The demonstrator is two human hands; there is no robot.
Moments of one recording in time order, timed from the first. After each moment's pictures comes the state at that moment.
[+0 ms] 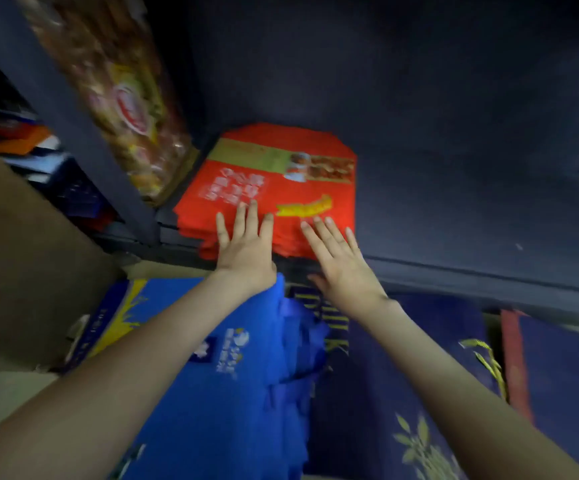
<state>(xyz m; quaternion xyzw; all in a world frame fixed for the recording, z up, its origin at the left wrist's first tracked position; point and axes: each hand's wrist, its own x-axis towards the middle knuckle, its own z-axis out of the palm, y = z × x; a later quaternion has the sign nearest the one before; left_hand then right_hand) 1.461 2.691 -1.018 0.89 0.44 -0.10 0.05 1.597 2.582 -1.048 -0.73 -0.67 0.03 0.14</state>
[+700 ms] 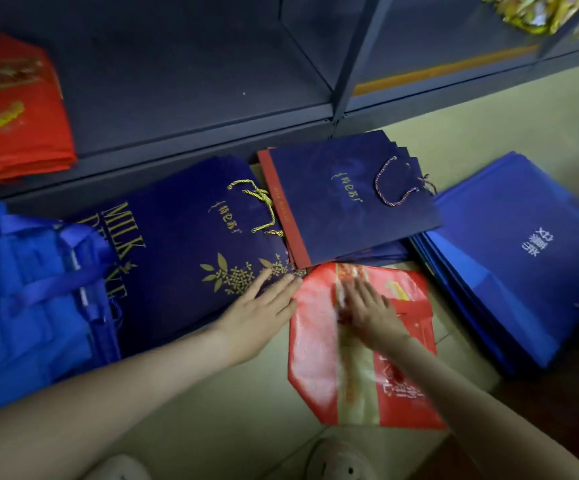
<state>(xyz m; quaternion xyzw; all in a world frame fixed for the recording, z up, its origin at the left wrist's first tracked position) 1.477 2.323 -1.095 0.96 -0.24 -0.08 -0.14 1.578 2.076 -1.136 -0.93 -0.28 0.22 -0.06</state>
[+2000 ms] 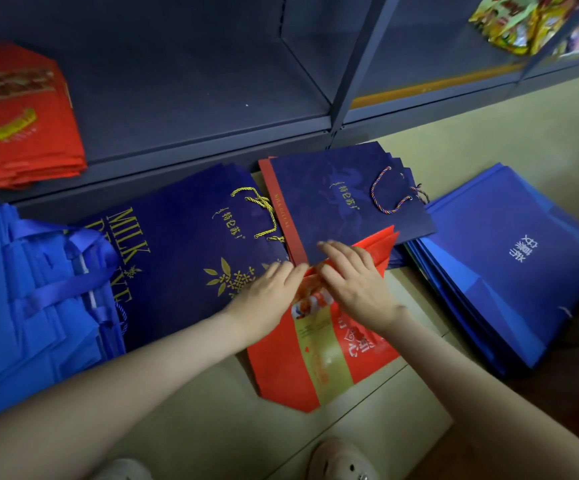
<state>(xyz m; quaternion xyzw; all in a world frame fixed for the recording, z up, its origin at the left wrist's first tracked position) 1.502 2.324 -1.073 0.97 -0.12 0.06 0.21 1.593 2.138 -1.065 -0.82 -0.54 -0.18 0.01</state>
